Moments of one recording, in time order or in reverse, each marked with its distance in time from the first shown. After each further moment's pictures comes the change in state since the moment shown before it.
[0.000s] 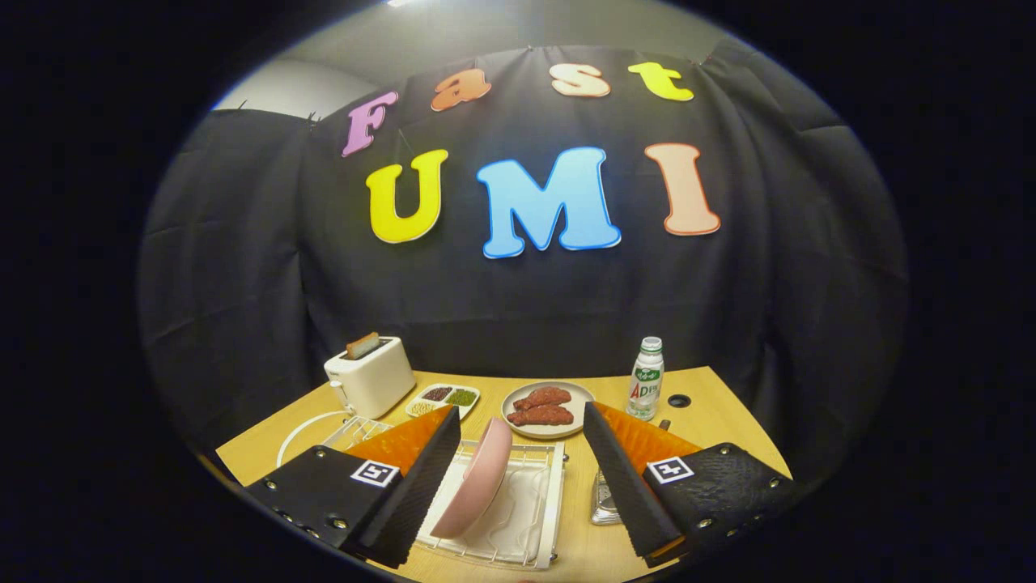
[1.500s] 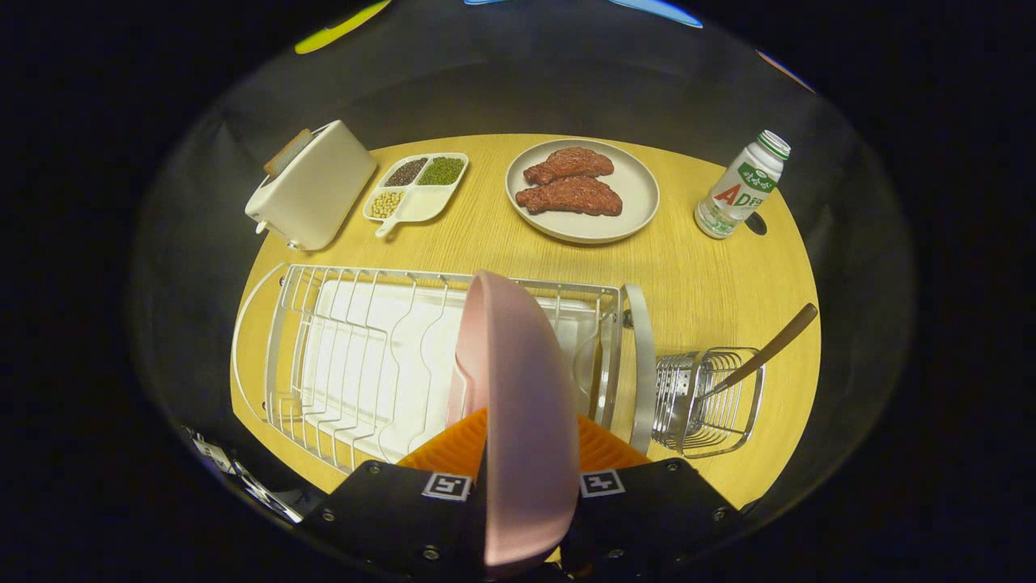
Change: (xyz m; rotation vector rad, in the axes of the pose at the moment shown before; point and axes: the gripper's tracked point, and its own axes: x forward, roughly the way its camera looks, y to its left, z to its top) arm 0.079 0.025 -0.129 0.010 0.976 -0.018
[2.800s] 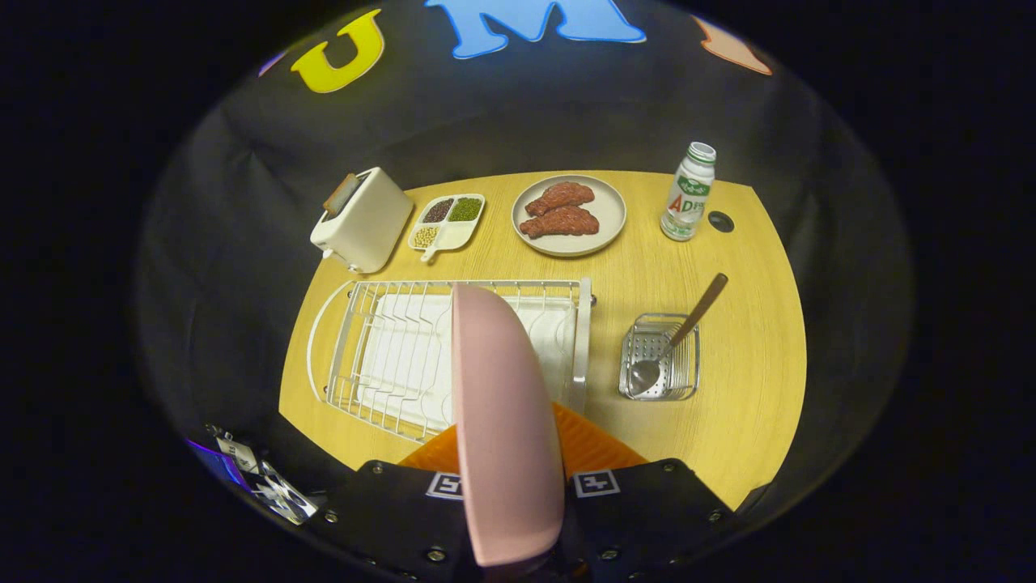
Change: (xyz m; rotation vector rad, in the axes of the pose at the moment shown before) arm -0.112 -0.028 -0.050 0.101 -0.131 0.156
